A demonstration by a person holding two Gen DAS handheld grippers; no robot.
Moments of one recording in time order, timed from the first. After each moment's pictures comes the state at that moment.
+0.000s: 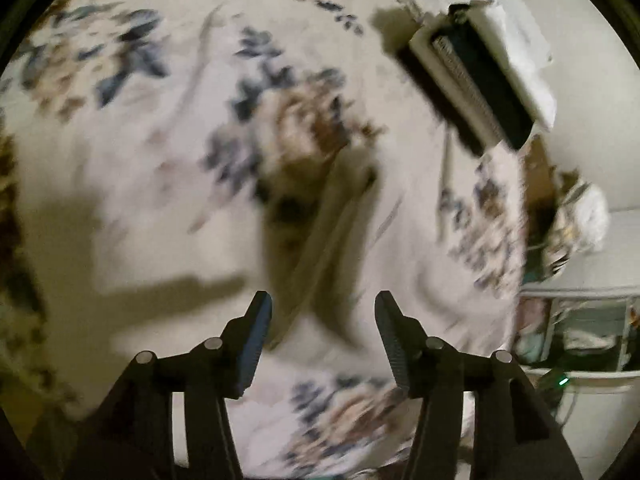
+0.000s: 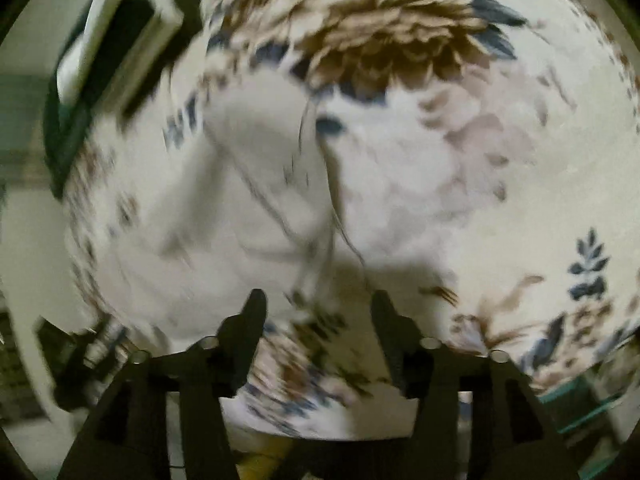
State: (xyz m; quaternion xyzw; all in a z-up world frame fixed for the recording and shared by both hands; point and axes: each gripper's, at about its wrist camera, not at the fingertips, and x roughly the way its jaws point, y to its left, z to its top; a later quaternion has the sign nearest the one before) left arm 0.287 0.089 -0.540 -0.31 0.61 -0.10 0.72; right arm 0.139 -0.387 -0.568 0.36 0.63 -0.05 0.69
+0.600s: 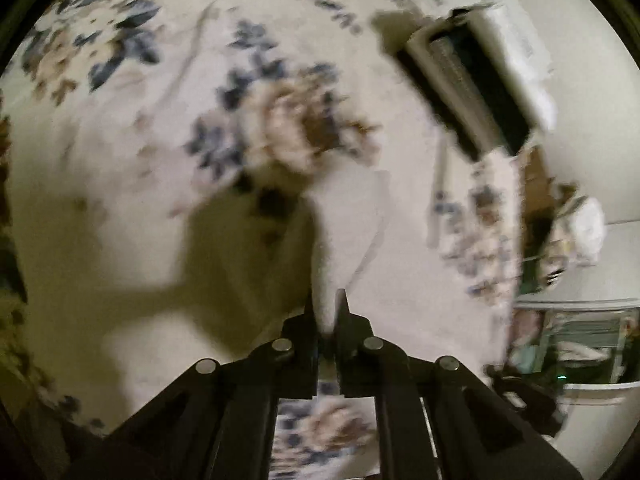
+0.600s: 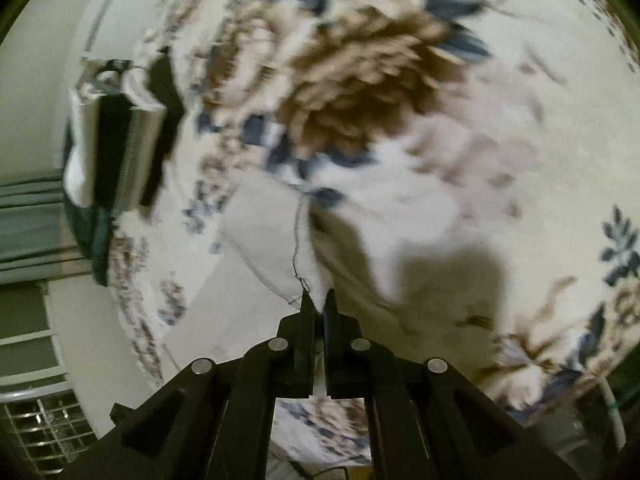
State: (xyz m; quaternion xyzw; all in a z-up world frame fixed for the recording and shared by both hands) left arm 0.264 0.080 -0.546 -0.31 0.61 -0.07 0.73; right arm 0.145 -0.426 -0.576 0.46 0.58 -0.10 0.66
